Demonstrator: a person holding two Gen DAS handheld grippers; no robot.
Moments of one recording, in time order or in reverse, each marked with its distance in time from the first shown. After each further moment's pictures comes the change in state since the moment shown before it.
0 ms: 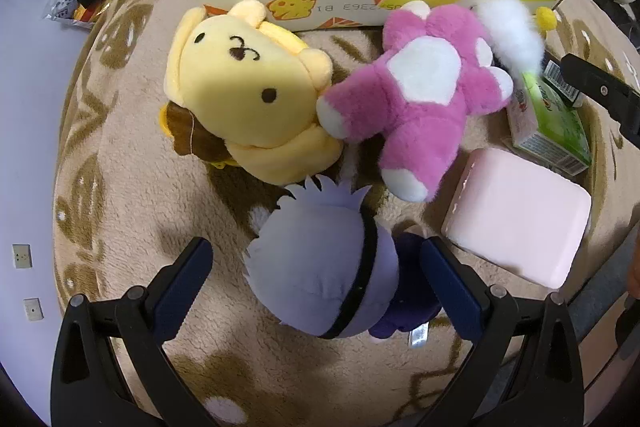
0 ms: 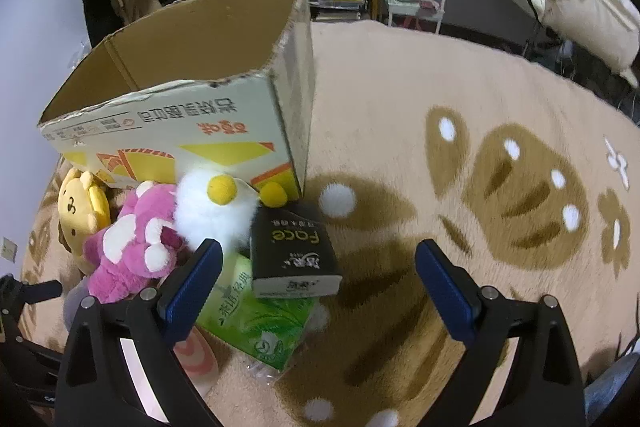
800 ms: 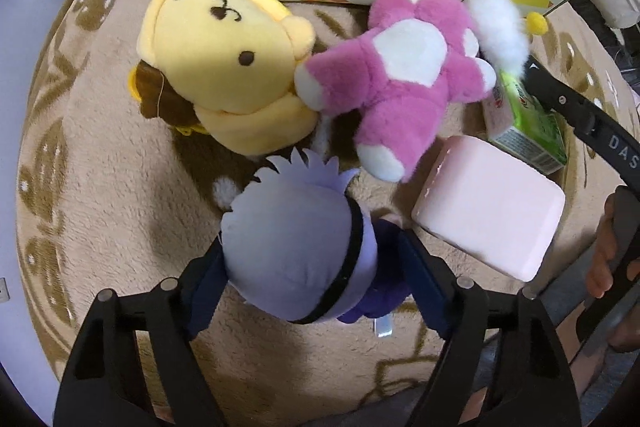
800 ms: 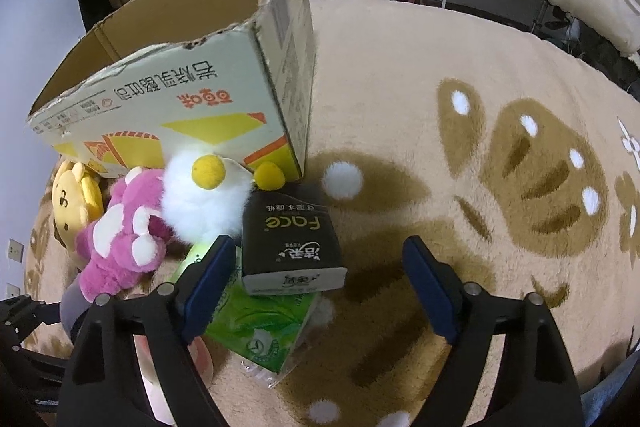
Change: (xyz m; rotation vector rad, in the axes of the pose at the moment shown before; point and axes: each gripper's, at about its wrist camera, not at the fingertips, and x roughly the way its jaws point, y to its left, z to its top) left arm 0.020 0.011 -0.004 -0.071 0.070 -0.147; right arm 0.022 -0.005 -0.002 0.005 0.057 0.018
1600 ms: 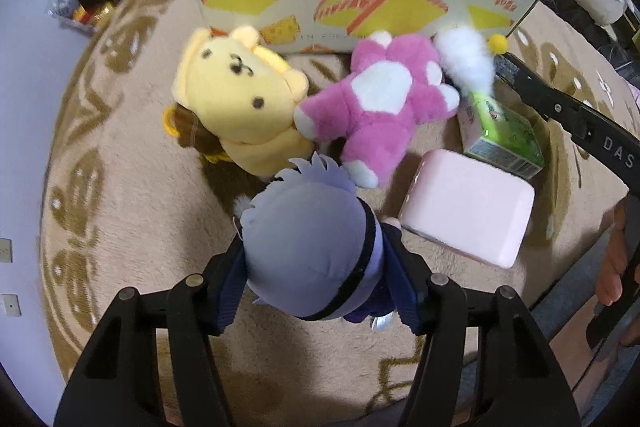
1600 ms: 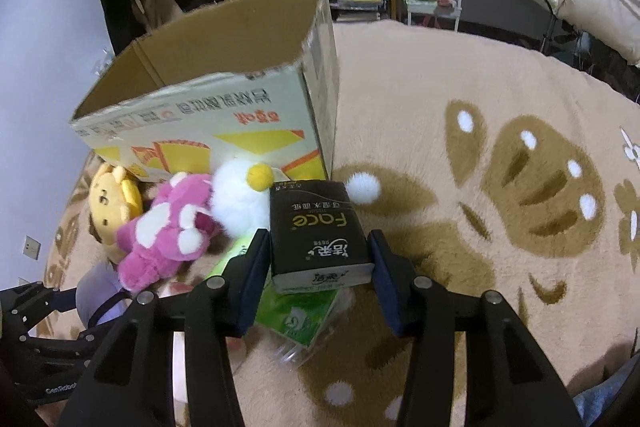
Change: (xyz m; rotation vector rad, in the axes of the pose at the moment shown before) left arm -0.061 -0.025 -0.026 0.046 -0.178 0.064; right arm -0.039 0.006 -0.012 -0.011 -0.079 0.083
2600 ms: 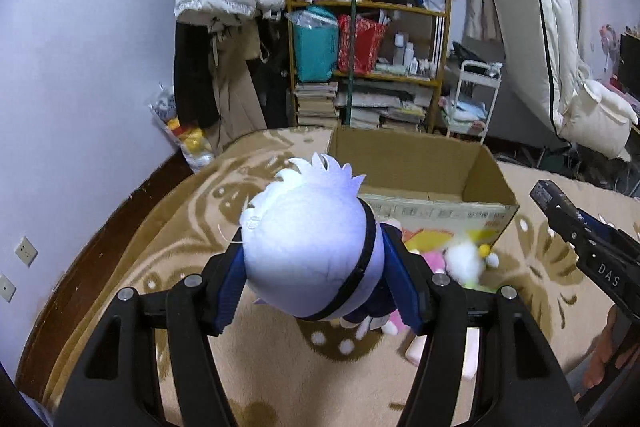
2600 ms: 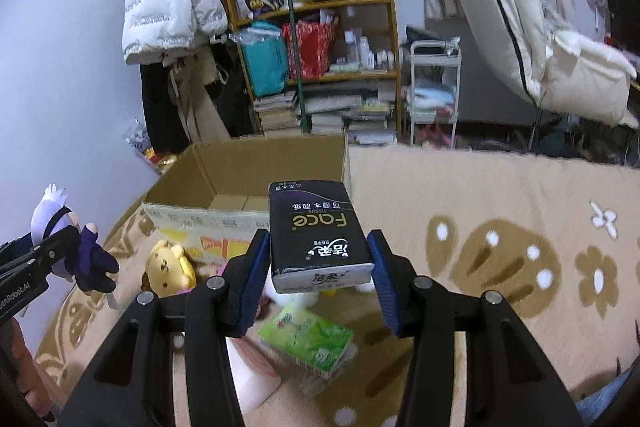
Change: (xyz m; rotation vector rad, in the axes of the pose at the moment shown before) left arm -0.129 0.023 -0.014 -0.183 -0.667 0.167; right arm -0.097 0.022 0.004 -0.058 -0.396 0.018
